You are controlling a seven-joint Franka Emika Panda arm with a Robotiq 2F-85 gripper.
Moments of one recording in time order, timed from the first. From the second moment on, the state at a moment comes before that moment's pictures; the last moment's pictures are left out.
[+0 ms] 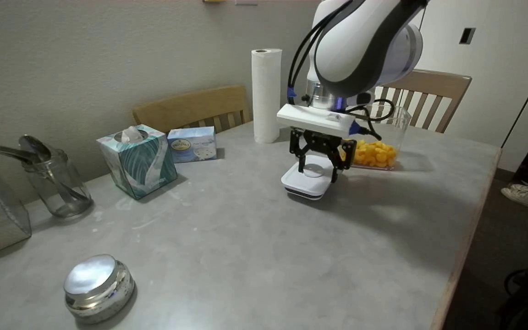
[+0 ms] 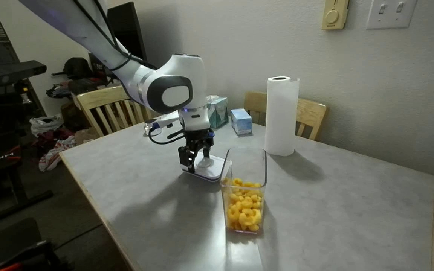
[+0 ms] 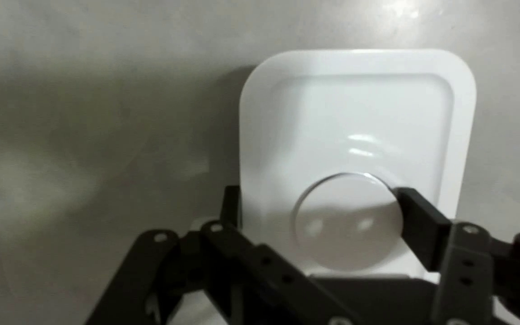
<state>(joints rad) 0.08 0.57 -0.07 -1.97 0.12 2.56 1.27</state>
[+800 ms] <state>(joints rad) 0.05 0.56 -0.05 -1.98 0.19 2.54 0.98</state>
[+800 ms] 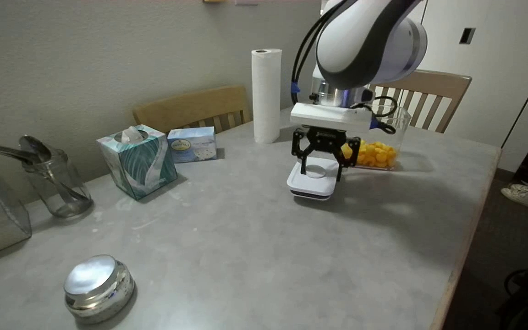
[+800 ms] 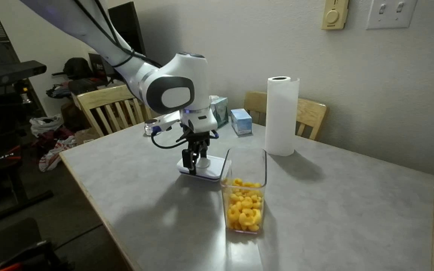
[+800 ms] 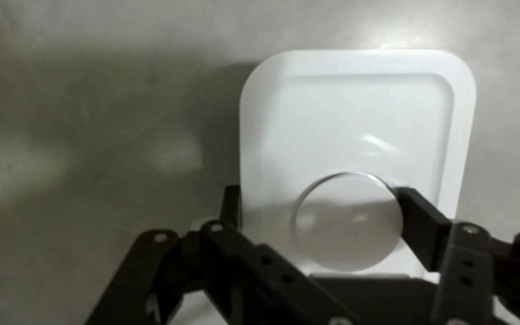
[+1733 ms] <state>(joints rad) 0.08 0.59 -0.09 -1.98 0.18 2.56 1.07</state>
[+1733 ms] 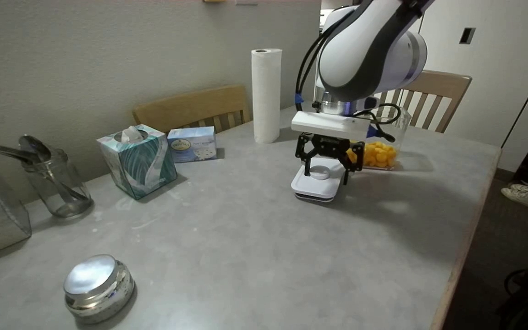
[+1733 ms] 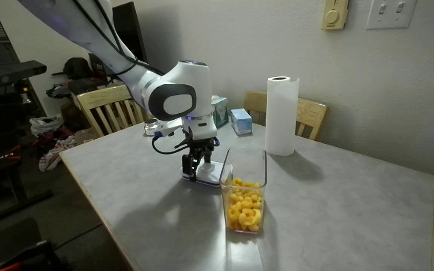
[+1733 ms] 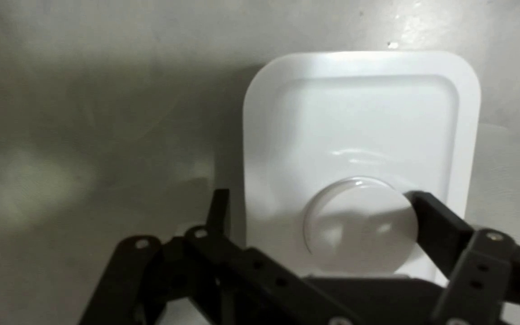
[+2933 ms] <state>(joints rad) 0.11 0.58 -0.10 -1.98 0.16 2.56 1.09</state>
